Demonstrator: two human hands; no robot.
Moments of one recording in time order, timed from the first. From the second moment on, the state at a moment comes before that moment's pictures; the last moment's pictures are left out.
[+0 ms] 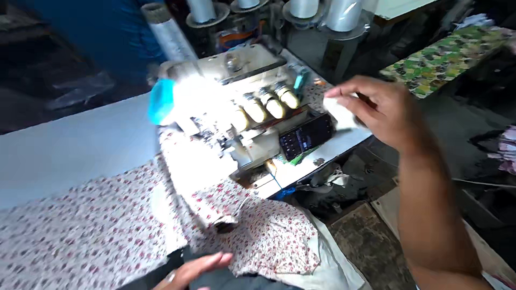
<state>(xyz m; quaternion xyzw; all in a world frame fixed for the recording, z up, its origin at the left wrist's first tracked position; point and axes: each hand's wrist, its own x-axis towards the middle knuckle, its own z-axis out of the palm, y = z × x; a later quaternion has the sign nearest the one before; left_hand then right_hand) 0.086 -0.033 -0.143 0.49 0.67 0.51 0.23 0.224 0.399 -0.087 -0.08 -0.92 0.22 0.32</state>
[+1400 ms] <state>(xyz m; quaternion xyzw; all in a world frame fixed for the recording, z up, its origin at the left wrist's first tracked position) -0.005 0.057 -0.107 0.59 0.75 0.27 -0.13 0.154 0.163 -0.210 -0.12 -0.70 0.61 0.36</state>
